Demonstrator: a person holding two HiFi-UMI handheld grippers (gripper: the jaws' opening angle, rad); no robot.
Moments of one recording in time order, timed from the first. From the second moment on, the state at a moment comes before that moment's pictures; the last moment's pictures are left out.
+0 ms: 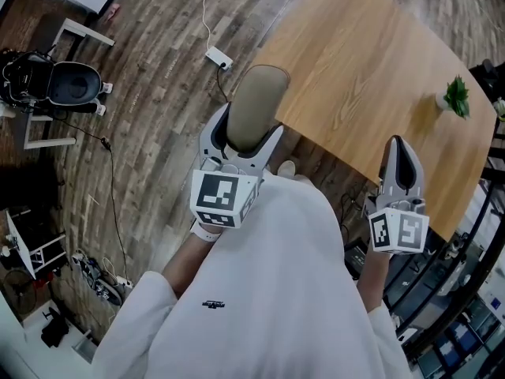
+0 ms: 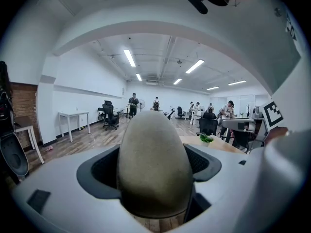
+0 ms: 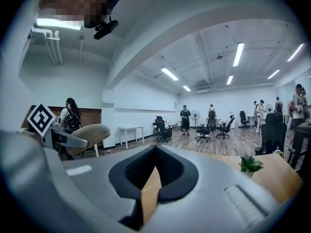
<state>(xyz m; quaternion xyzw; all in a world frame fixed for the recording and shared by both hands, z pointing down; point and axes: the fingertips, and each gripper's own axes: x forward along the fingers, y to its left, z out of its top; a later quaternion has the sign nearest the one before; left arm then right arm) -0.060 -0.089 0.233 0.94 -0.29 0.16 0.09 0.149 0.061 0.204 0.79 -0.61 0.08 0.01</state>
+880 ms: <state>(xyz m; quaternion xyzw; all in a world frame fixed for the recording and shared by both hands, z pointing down) -0.044 -0.074 0.243 0.94 -0.28 0.17 0.11 0.148 0.068 0.206 0.78 -0.62 0.08 0.04</state>
